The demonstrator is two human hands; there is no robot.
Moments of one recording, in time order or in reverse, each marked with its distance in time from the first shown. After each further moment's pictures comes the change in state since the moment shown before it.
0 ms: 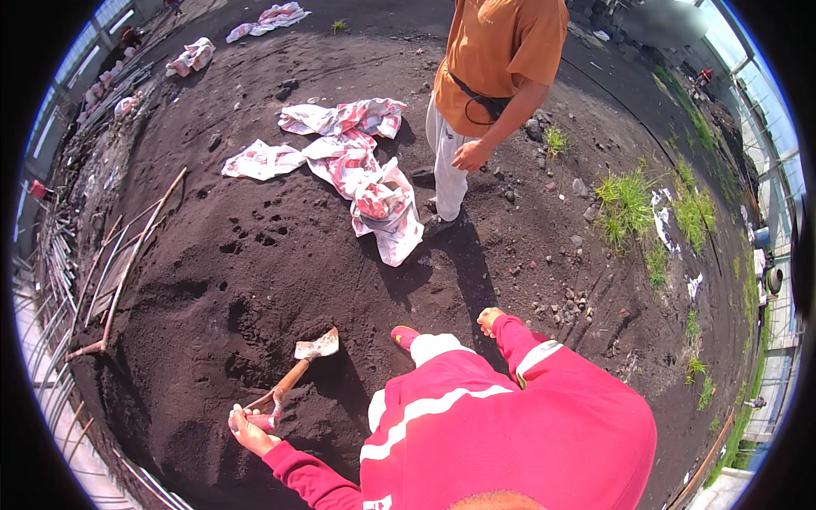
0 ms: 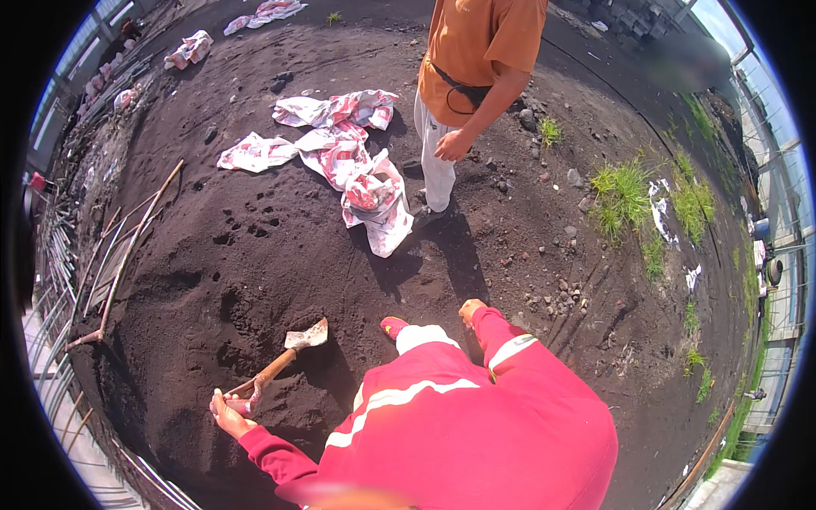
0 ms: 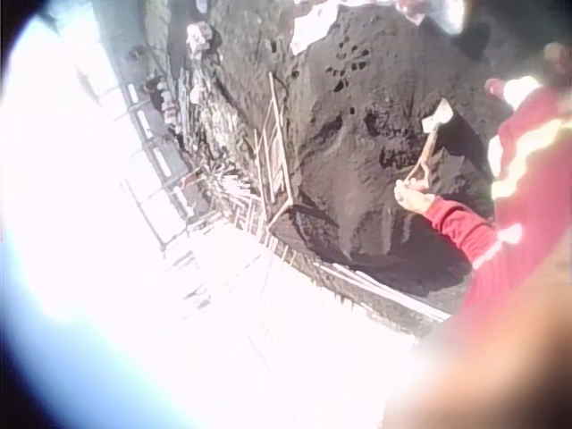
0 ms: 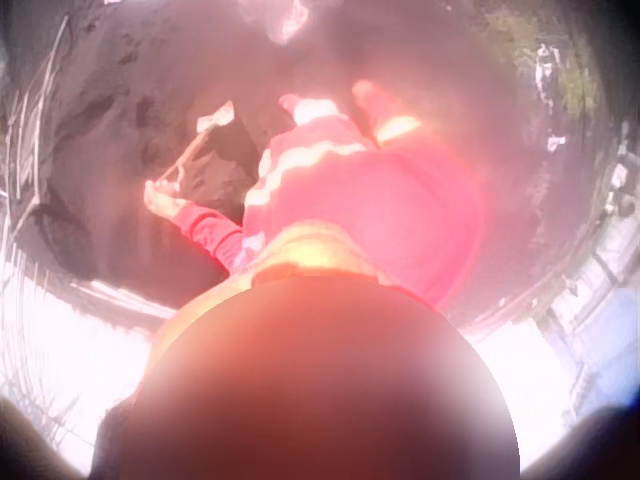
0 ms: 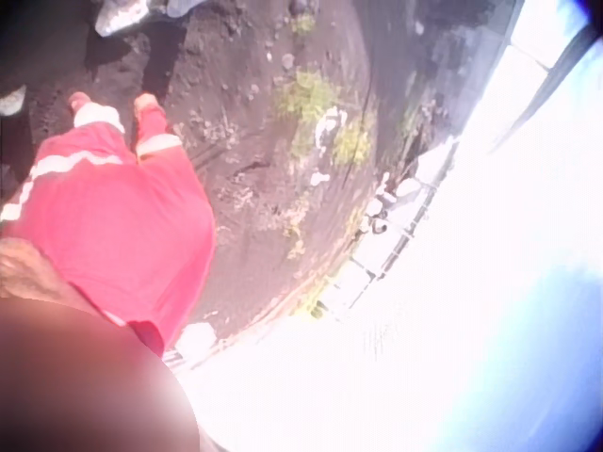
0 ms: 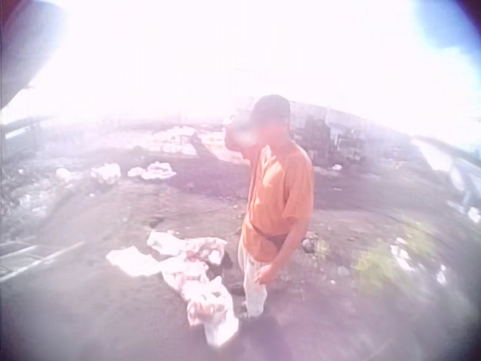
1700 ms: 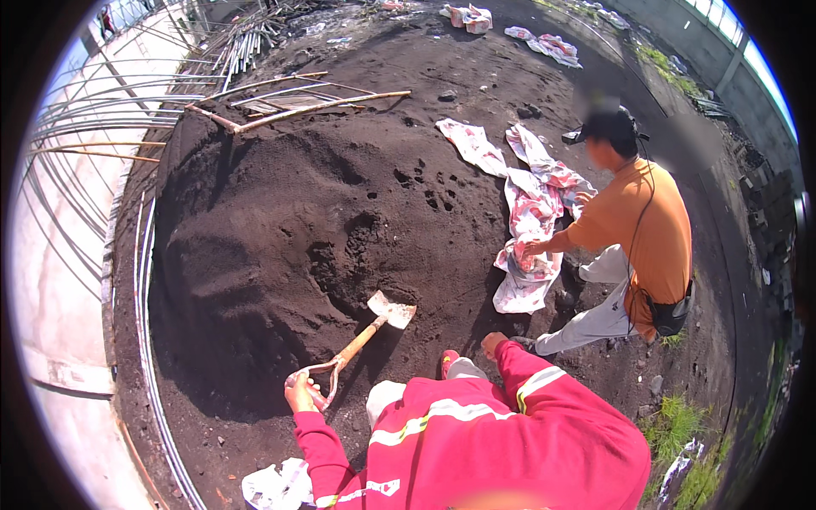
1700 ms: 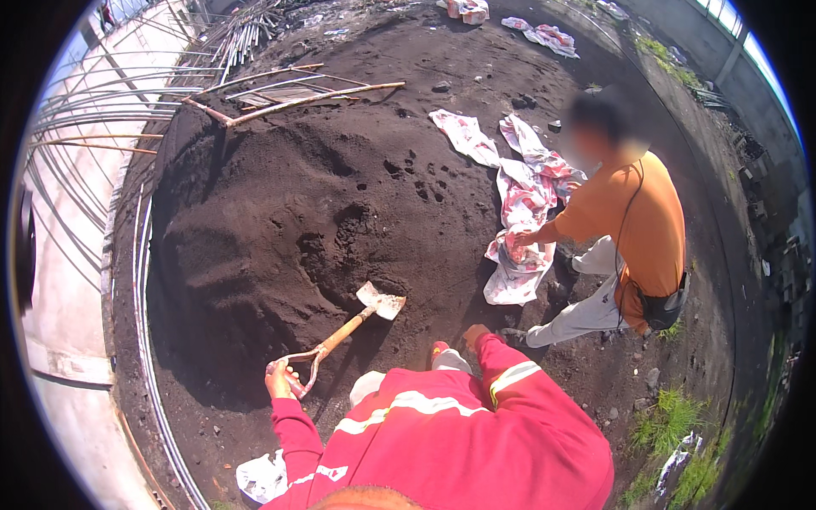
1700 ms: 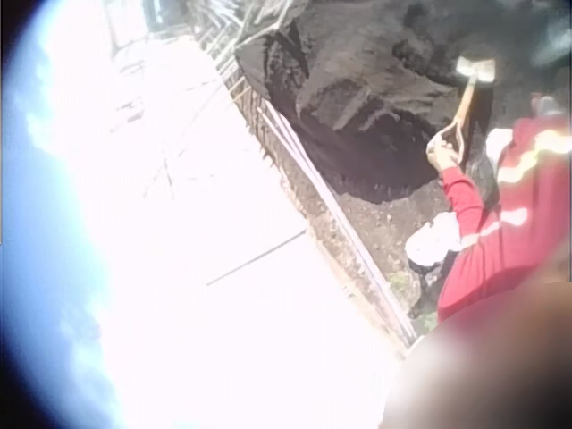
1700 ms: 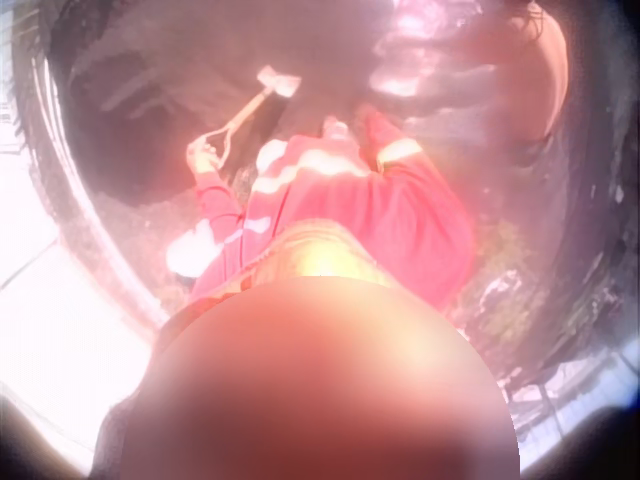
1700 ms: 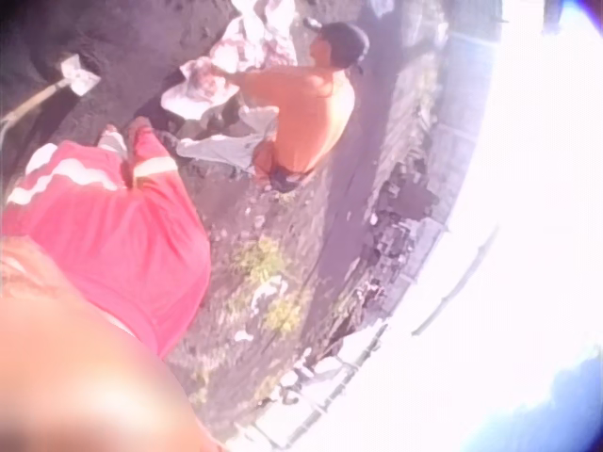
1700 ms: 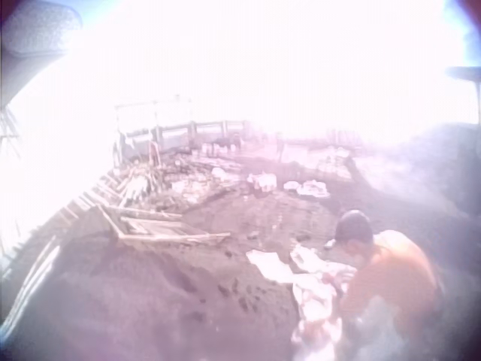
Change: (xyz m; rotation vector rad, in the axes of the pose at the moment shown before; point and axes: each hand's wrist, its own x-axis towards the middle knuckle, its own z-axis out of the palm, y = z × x) left_hand -0.102 -0.101 -0.179 -0.101 0.388 -0.298; right_hand 0.153 -0.155 0.185 -1.004 -0.737 -1.196
